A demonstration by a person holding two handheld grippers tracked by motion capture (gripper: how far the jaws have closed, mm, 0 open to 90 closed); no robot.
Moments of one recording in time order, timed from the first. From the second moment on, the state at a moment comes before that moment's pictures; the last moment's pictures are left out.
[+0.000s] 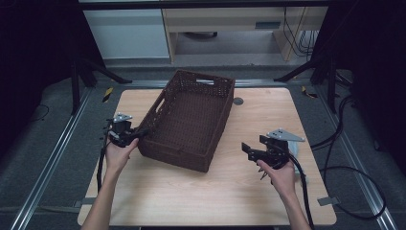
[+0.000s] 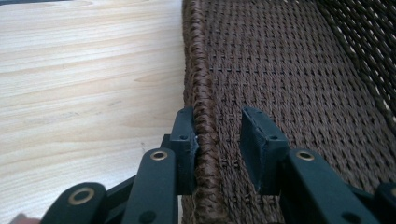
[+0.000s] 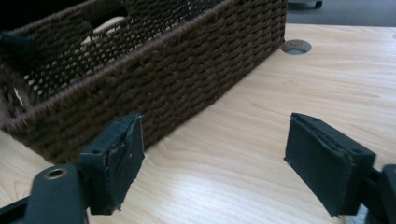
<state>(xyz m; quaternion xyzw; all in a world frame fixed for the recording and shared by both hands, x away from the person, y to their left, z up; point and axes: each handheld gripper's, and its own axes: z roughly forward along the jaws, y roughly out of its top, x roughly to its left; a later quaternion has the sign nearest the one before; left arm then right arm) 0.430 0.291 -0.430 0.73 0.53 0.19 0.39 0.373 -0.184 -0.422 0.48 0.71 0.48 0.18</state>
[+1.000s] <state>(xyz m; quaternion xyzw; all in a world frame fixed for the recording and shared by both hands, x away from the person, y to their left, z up) 0.398 0.253 -0.430 0.73 0.53 0.19 0.39 0.406 -0.107 -0.420 0.45 0.73 0.50 0.16</state>
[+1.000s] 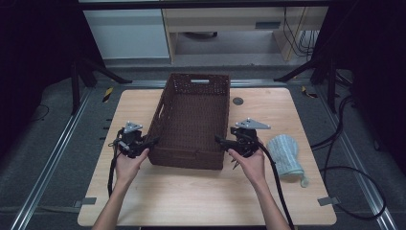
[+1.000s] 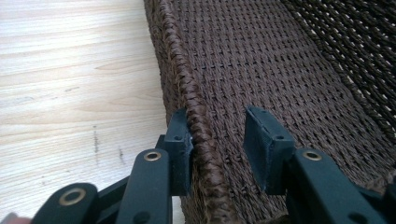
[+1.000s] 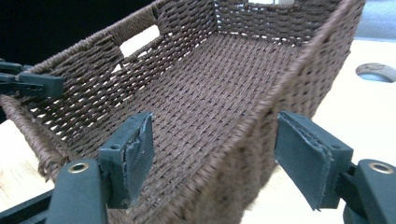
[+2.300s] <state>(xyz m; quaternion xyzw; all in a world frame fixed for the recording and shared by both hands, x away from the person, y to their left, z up) 0.413 0.246 -0.417 0.74 0.50 0.19 0.42 0.416 -0.108 -0.436 0.46 0.76 0.44 0.16</state>
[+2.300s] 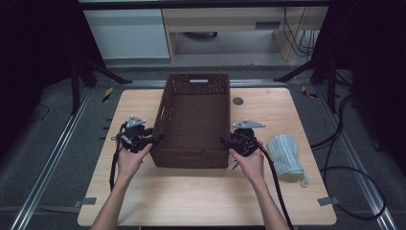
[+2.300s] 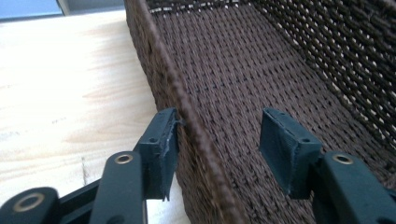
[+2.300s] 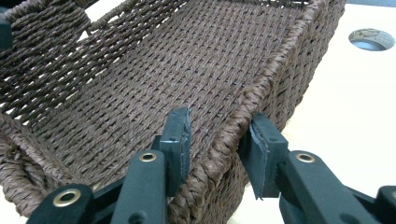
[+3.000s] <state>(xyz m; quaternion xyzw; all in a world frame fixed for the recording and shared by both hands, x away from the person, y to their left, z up) 0.436 0.239 -0.431 0.75 0.49 0.19 0.40 0.387 -0.126 -0.436 0.45 0.76 0.44 0.15</state>
